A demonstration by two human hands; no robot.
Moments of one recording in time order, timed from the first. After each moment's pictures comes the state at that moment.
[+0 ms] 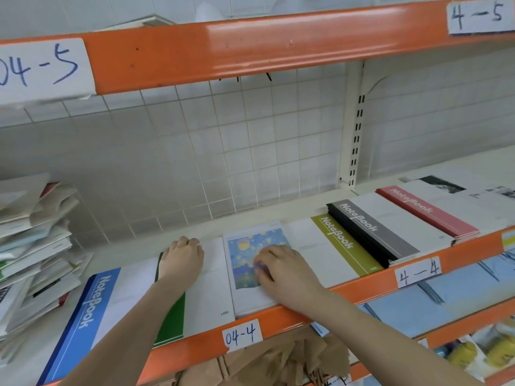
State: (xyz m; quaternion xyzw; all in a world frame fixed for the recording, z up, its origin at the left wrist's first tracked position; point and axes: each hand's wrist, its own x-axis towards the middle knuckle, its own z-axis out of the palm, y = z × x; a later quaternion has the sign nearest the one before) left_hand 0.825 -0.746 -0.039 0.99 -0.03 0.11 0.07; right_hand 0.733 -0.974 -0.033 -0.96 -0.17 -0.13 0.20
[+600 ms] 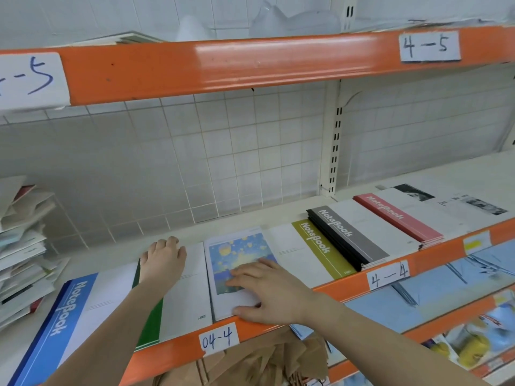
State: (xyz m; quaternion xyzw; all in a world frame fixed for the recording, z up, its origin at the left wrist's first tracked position) left_hand 0.823 -0.756 -0.032 0.99 0.01 0.11 0.12; right_hand 0.716 -0.998 -0.029 -0.93 -0.32 -0.08 0.17
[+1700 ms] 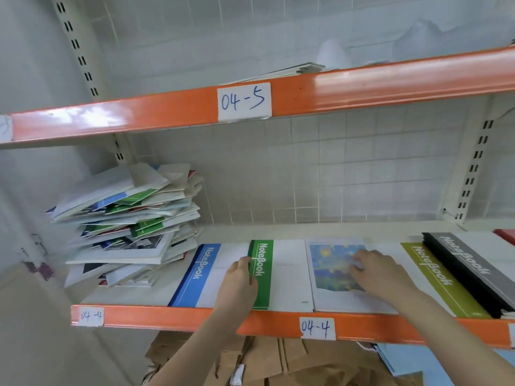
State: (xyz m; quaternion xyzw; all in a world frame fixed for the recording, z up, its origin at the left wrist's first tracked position) left_hand 0.695 -0.722 -0.019 0.95 0.08 0.13 0.28; right_hand 0.747 -0.987 -0.002 -0.99 -0.05 -0.03 0.16
